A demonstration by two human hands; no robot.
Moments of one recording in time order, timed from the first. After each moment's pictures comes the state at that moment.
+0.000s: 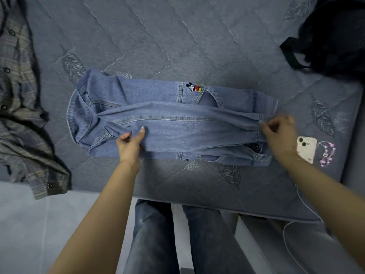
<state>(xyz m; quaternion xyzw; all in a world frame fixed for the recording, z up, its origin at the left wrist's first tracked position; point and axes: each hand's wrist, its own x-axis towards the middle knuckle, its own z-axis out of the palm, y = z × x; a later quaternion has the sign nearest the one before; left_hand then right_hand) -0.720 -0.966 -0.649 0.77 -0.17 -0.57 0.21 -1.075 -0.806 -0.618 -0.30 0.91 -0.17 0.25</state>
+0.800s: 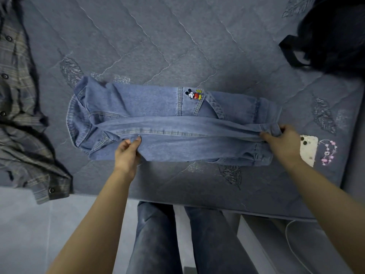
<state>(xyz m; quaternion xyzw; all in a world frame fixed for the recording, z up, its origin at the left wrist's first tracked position) -0.707 -0.965 -0.633 0.73 -0.19 -0.63 0.18 -1.072 -0.792 -0.618 -0.18 0.92 -0.17 0.30</state>
